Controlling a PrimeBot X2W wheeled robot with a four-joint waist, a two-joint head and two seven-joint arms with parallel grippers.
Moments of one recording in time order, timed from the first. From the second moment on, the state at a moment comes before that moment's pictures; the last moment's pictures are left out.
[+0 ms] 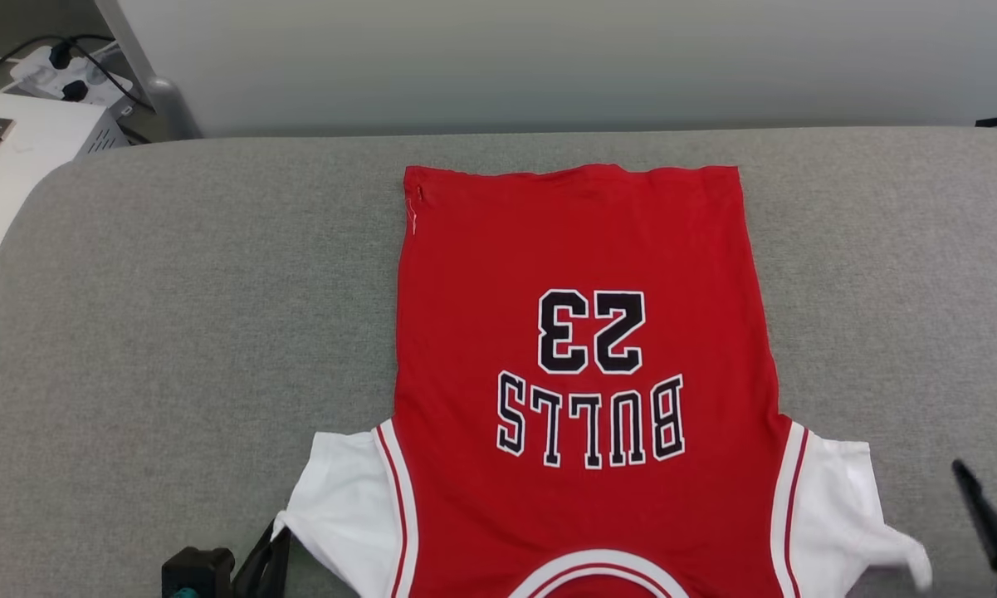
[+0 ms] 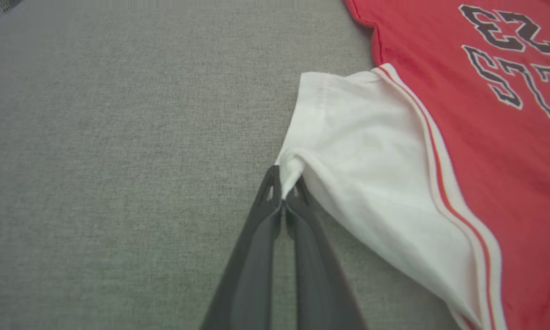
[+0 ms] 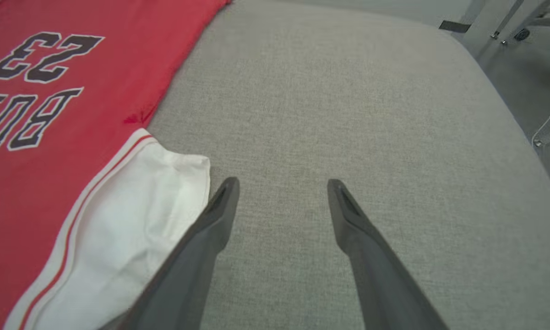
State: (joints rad) left arm 0.08 0.38 -0.36 0.32 -0.51 0.06 -0.26; right arm 0.12 -0.57 0.10 0.23 0.50 0.13 -0.10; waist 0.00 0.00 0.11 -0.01
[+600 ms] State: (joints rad) left arm -0.02 0.31 -0.31 0.12 -0.37 0.06 -0.26; right arm -0.54 -0.74 0.02 -0.01 0.55 0.13 0.27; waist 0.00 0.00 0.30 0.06
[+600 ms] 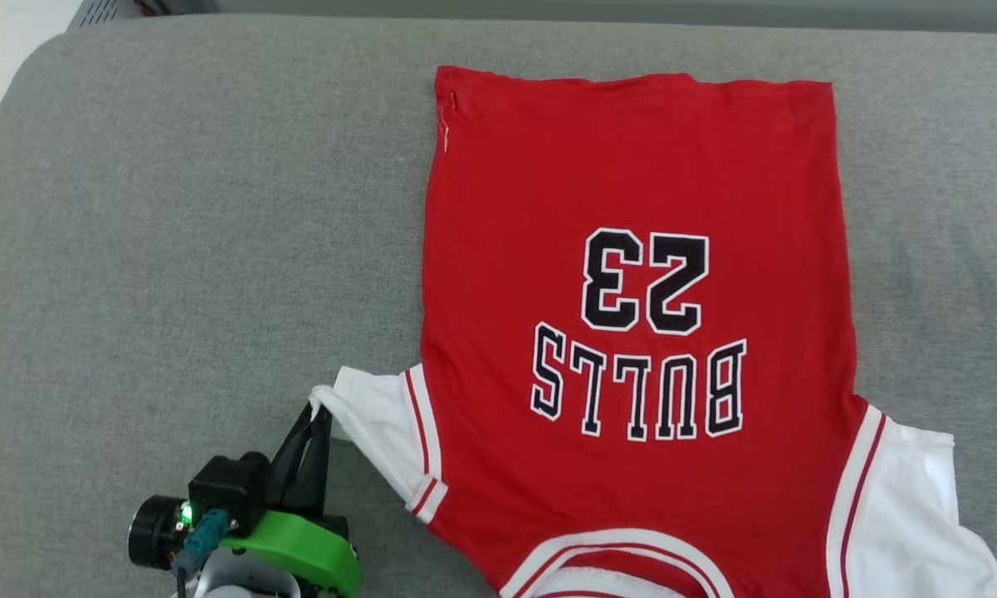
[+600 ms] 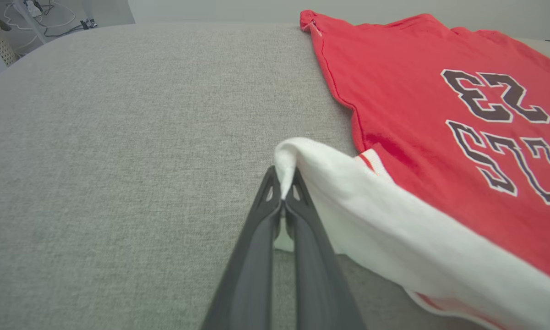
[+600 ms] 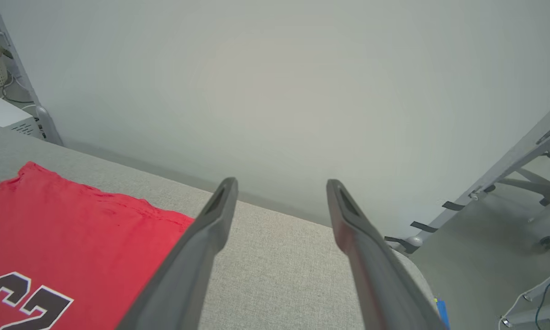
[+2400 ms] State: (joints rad) left arm -0.04 0.13 -0.24 0.05 -0.17 -0.07 -0.26; right arm -0.89 -0.86 0.56 0.45 0.79 0.13 0.62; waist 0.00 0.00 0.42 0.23
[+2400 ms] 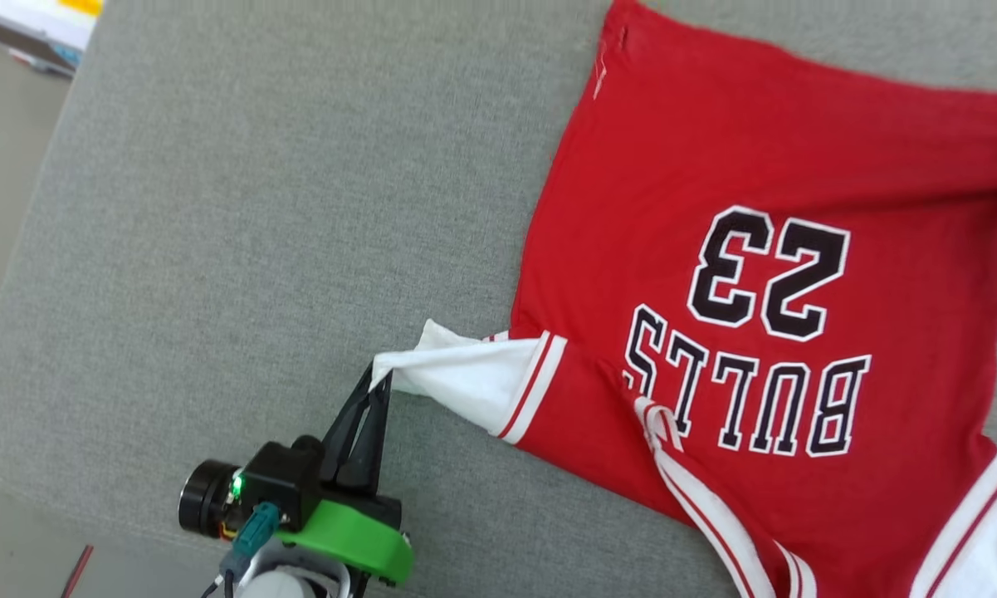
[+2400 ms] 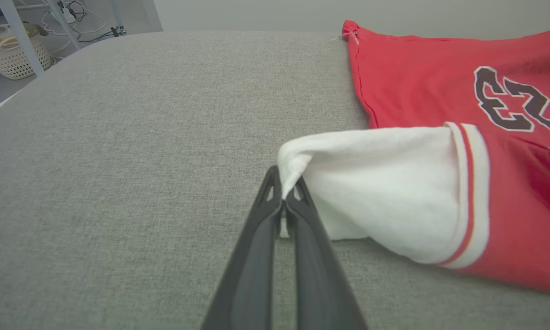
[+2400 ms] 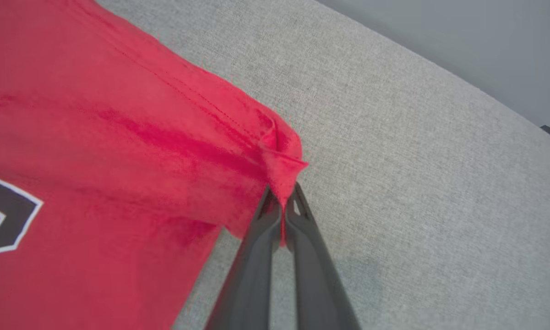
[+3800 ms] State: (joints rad) left arm 0.12 0.16 -0.19 0.15 -0.17 -0.08 -0.26; right arm 0.21 -0.76 0.05 0.09 0.82 0.13 0.33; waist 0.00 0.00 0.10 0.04
